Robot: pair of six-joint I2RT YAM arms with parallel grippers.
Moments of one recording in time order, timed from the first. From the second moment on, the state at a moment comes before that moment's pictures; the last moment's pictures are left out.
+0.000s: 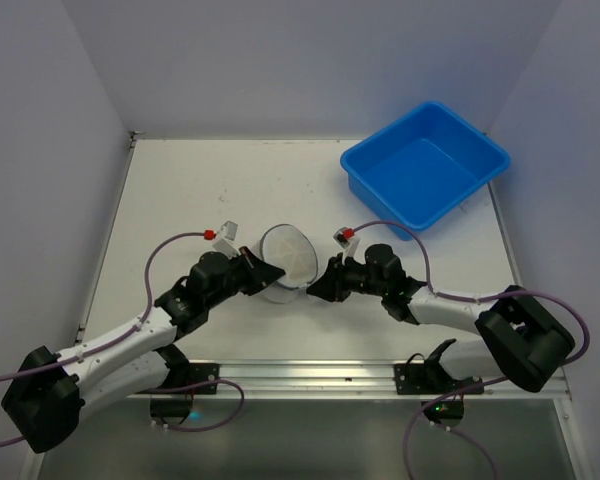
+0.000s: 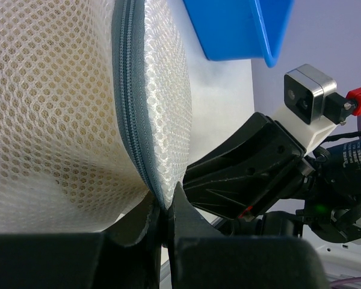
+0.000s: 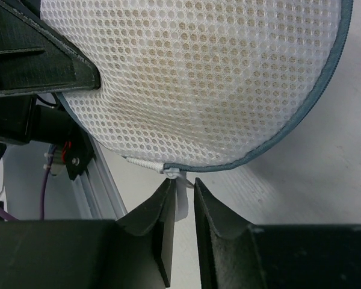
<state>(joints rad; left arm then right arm) -0.72 0.90 0.38 0.15 0.04 -1.06 0.70 1.33 0.40 0.54 -0.47 0.57</state>
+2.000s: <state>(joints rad) -0.62 1.09 0.46 0.10 0.13 -1.03 0.86 1.39 0.69 0.23 -0.16 0.80</state>
